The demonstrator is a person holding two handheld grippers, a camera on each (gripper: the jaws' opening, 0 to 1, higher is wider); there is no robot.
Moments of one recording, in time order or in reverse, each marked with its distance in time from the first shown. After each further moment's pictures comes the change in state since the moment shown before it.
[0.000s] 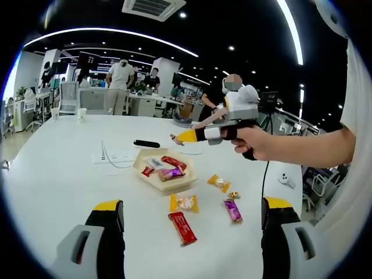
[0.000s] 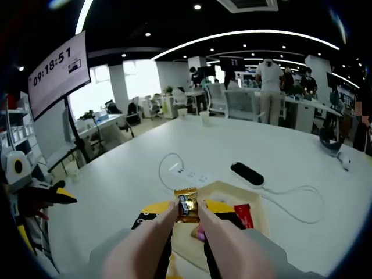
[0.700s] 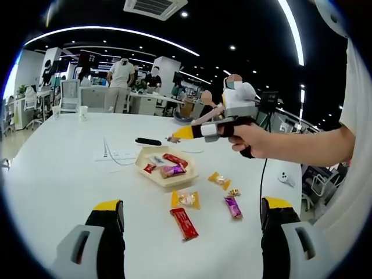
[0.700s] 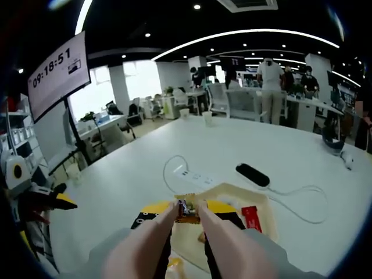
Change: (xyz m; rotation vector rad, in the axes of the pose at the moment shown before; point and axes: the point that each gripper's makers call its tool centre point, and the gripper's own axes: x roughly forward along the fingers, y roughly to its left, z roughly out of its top) left arm -0.009 0.004 -0.006 -0.002 0.014 0.002; right arm 0.006 0.014 0.007 0.016 -0.008 0.007
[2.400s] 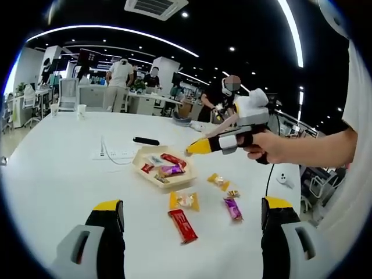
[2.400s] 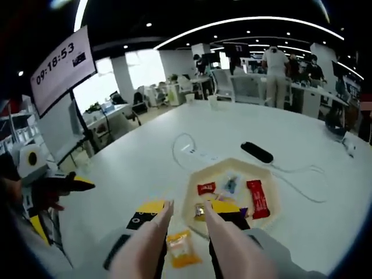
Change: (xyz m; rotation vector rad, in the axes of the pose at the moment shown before) left arm 0.012 -0.002 -0.001 -0.014 -0.015 -0.024; right arm -0.032 0.021 -0.043 0.031 0.112 0.034
